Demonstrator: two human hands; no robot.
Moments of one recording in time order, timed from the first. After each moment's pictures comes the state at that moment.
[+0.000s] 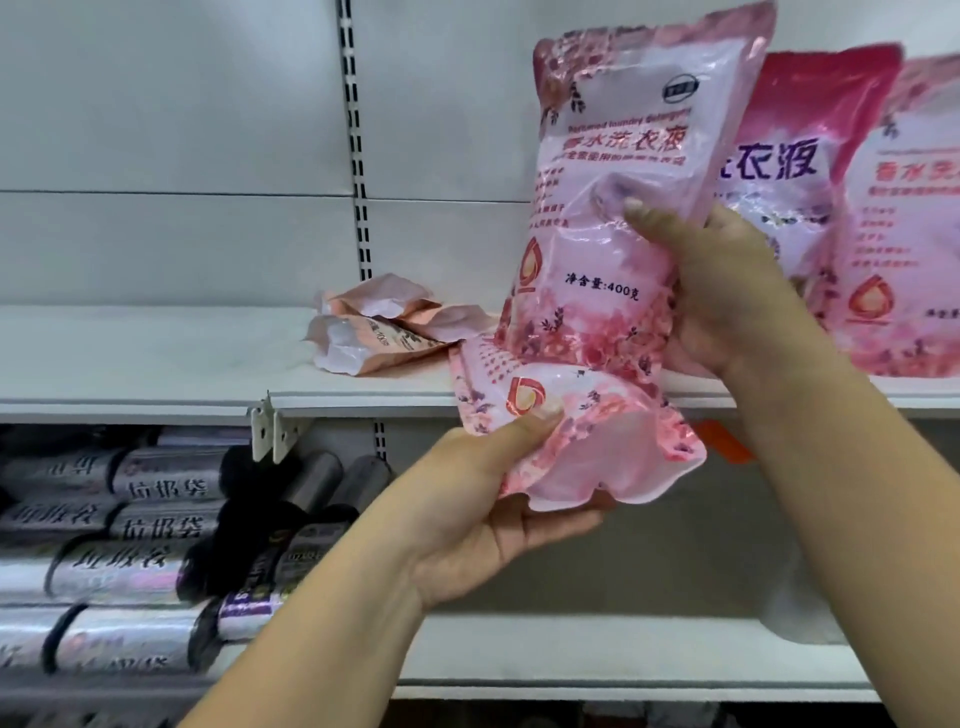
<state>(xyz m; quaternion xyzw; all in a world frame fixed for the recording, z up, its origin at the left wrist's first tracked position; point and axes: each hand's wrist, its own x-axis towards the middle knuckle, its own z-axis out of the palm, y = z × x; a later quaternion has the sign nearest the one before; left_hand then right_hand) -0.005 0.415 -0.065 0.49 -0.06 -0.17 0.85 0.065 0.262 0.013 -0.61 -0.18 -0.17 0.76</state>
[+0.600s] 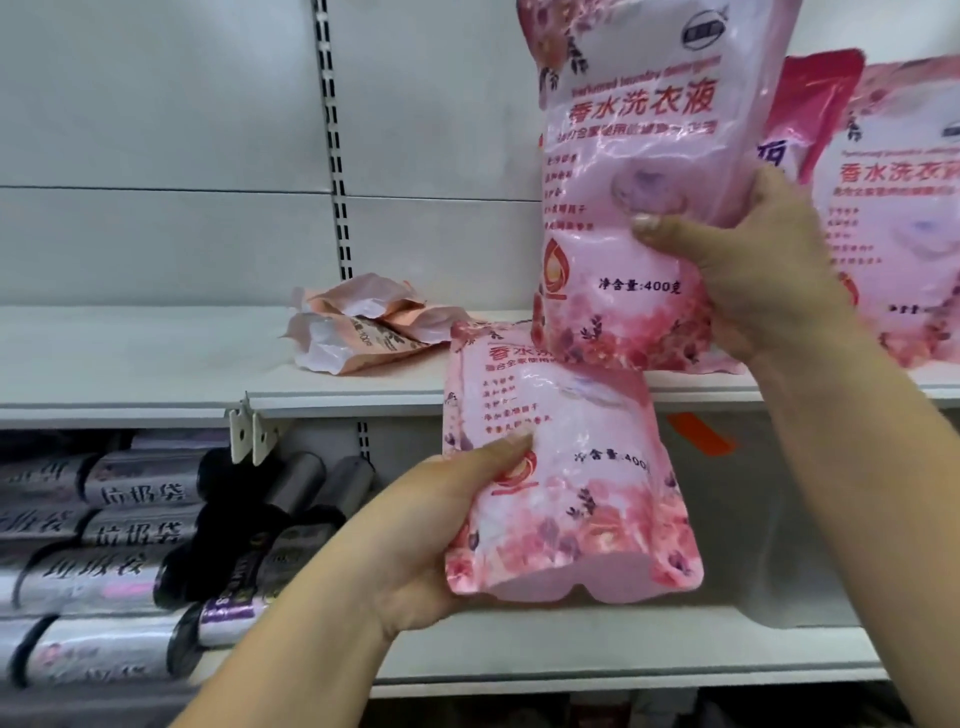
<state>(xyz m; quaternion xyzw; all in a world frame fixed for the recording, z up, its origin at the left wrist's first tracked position) -0.009 0.423 -0.077 0.52 -0.06 -0.24 0.82 0.044 0.241 0.023 -0.66 -0.20 -0.31 0.66</state>
